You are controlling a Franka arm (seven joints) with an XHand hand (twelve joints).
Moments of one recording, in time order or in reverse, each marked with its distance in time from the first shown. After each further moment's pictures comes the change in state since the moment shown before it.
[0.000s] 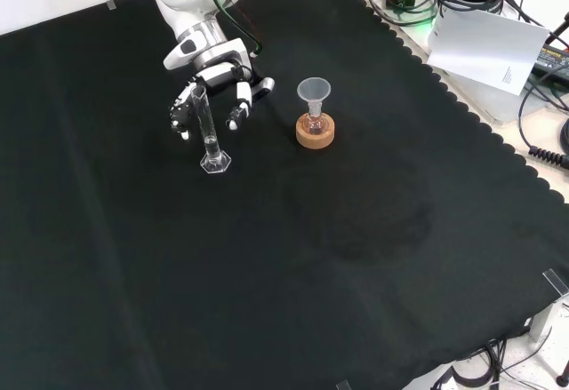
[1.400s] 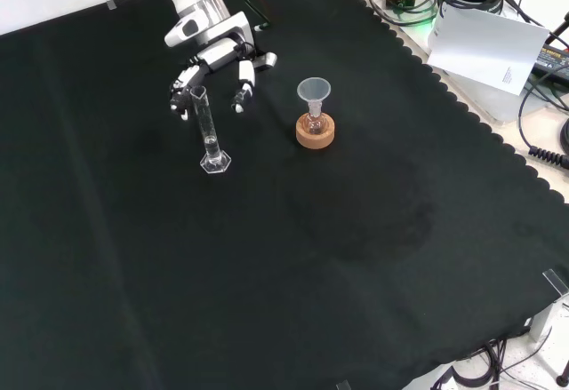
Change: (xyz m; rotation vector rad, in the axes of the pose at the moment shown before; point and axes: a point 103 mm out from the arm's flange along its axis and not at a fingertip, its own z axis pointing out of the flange) arm 0.009 -0.026 -0.038 0.124 -0.208 0.099
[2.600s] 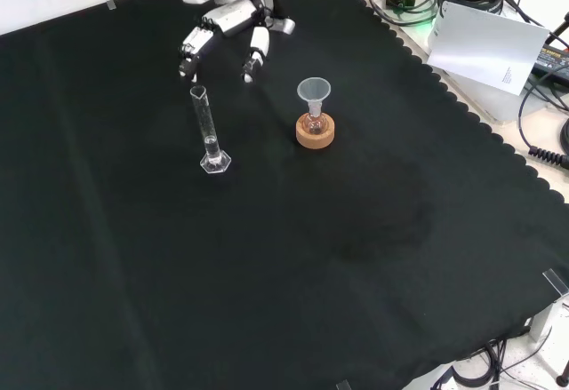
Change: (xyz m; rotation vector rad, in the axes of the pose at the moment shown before) arm 0.038 -0.041 -0.048 0.009 -0.247 0.154
